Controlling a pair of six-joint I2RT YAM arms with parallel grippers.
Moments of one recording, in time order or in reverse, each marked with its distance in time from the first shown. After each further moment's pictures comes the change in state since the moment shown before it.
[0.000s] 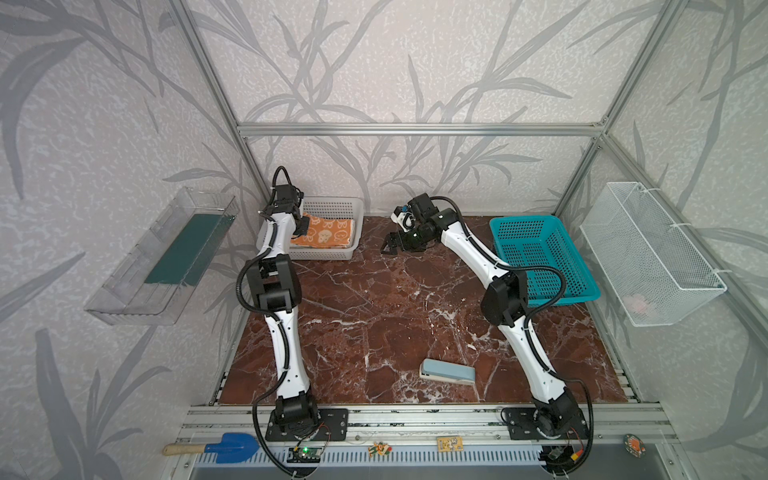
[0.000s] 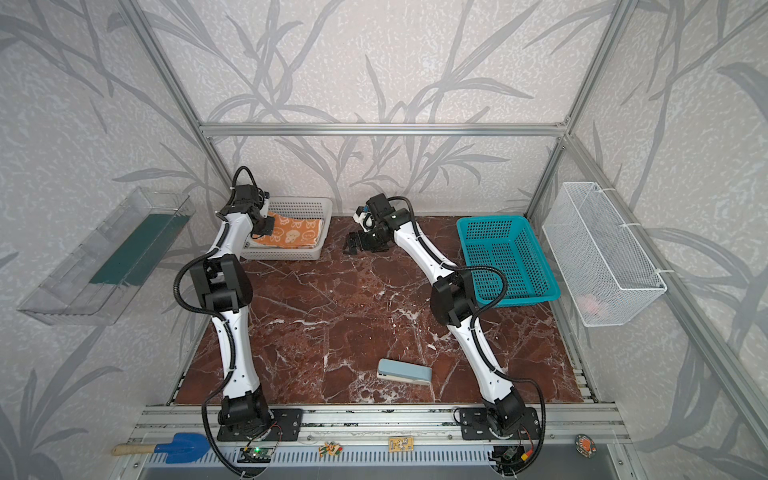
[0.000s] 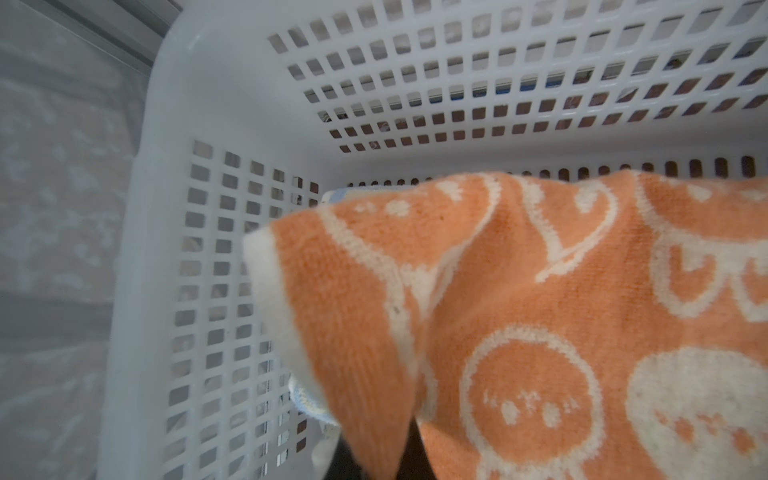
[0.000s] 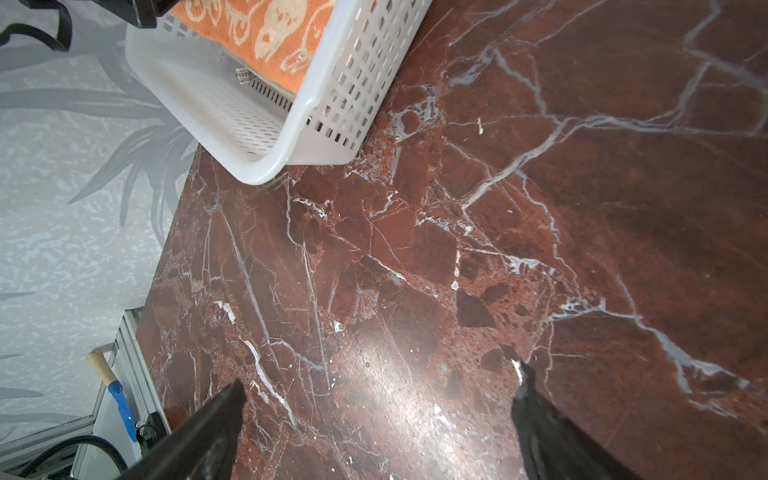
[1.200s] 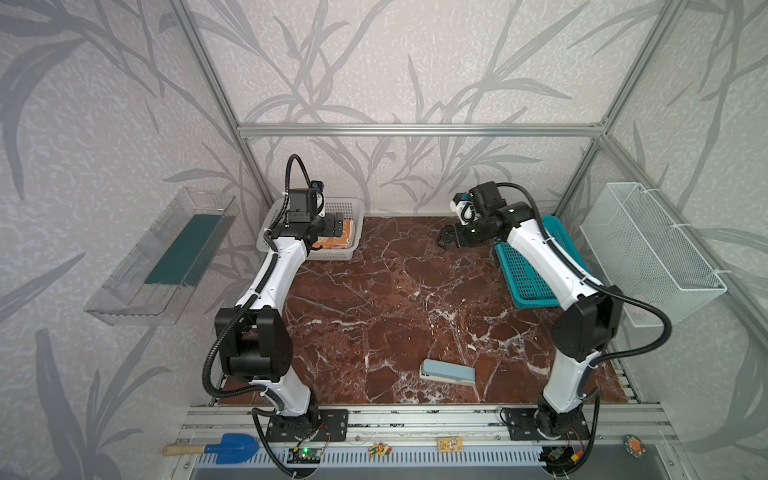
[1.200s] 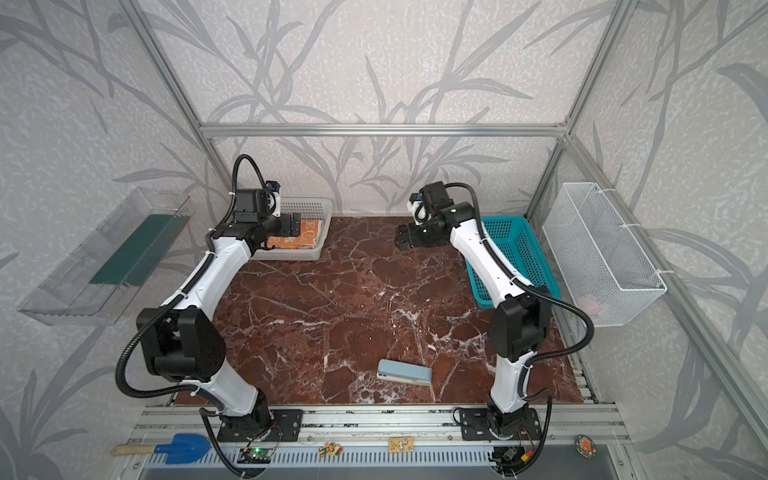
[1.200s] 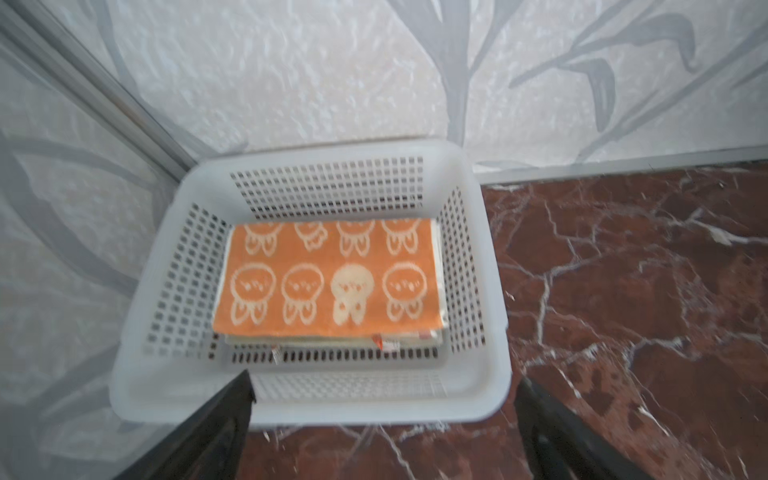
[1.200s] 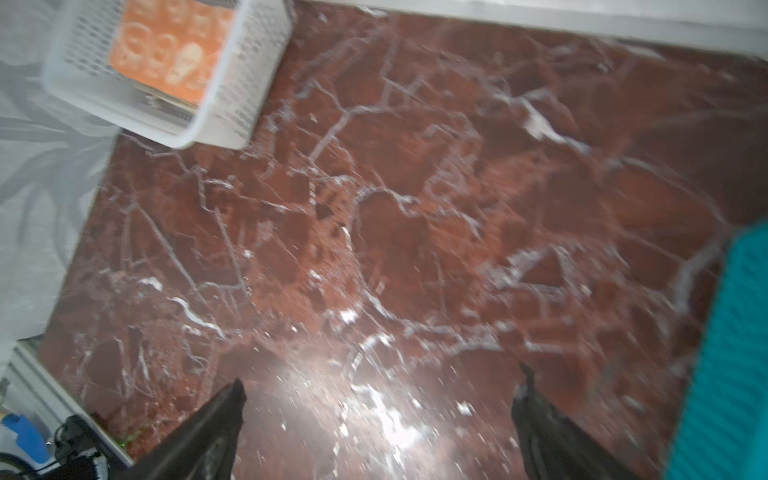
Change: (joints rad) left arm -0.217 -0.871 -0.918 0.346 0.132 -0.284; right arm -0.224 -0.793 -0.831 0.057 0.302 -0.097
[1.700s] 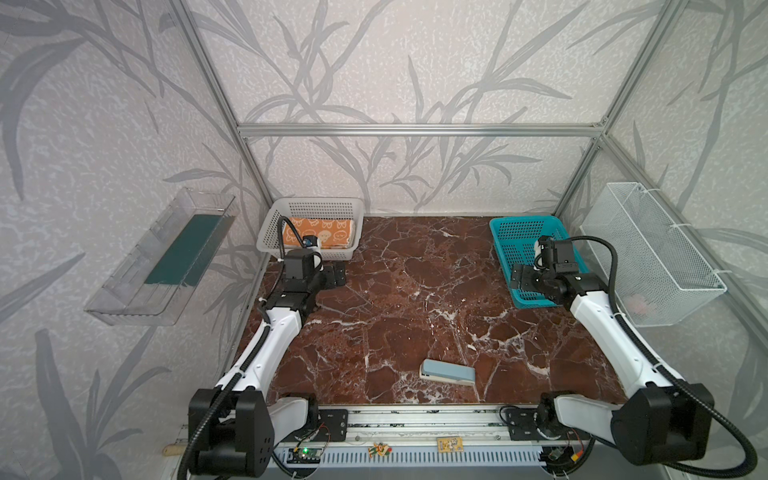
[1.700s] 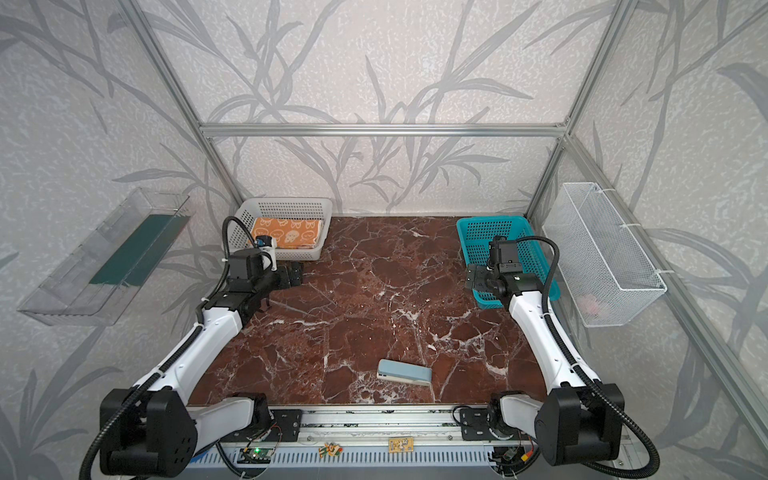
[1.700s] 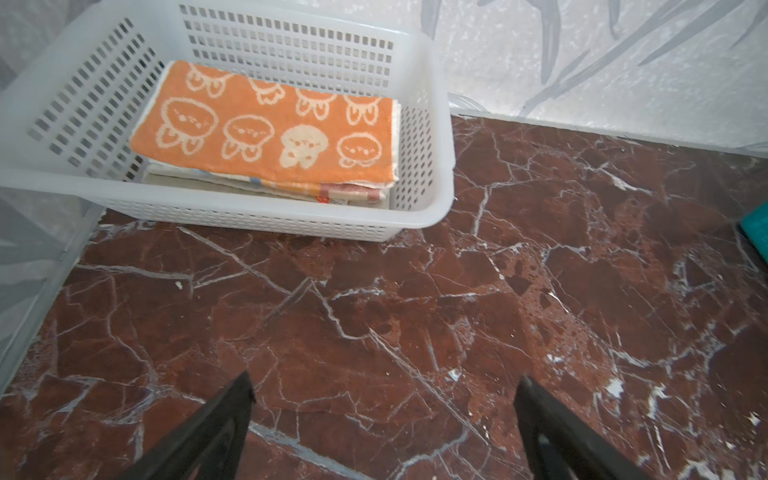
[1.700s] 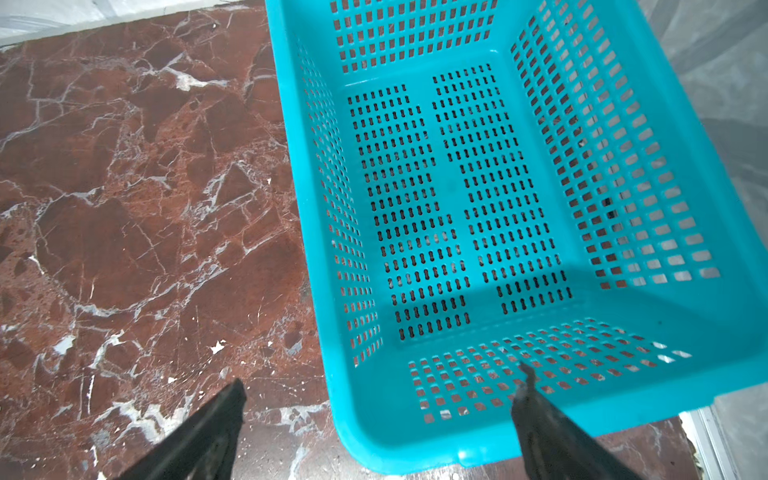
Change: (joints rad) left arm -0.045 -0.417 -0.597 0.221 0.106 -0.206; right arm -0.275 -0.485 -0.710 0.253 0.316 0.051
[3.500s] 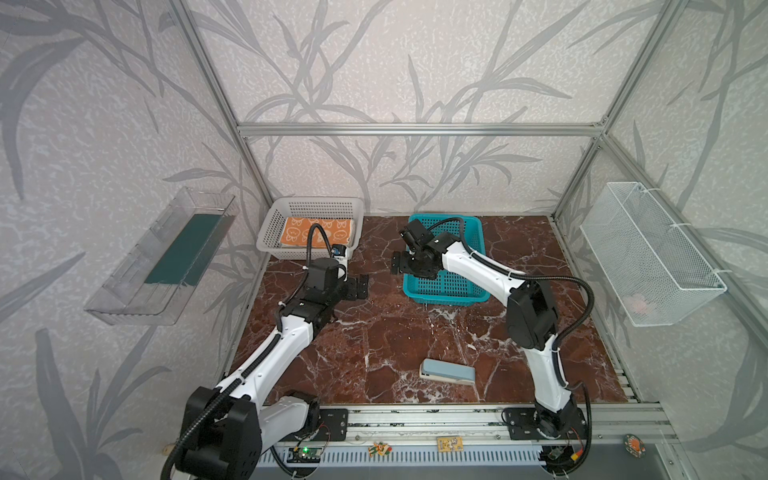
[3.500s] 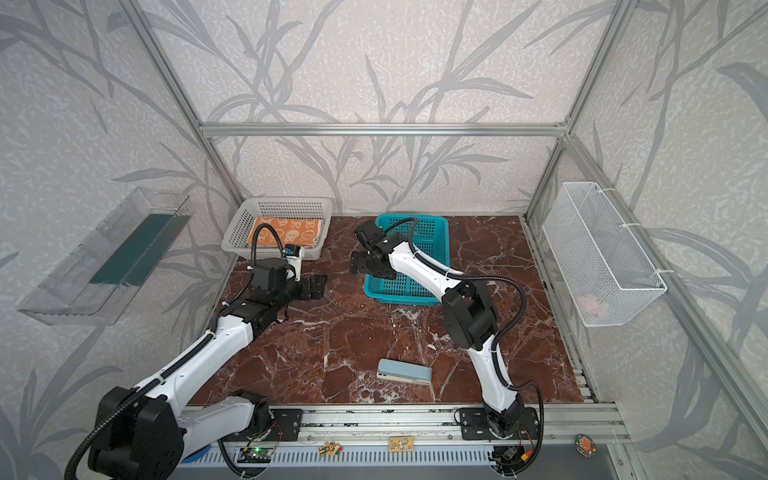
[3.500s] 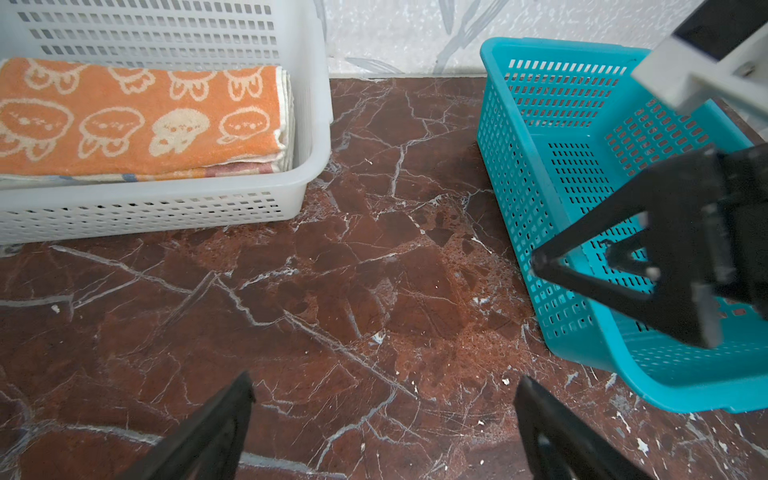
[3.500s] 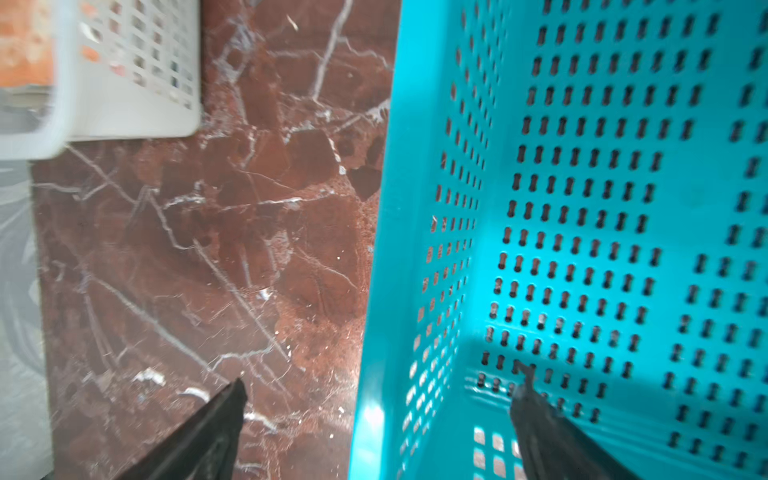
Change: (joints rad) left arm -0.199 -0.026 -0.069 0.034 -0.059 0.017; right arm 0.624 0.837 0.869 -0.143 -0.134 0.484
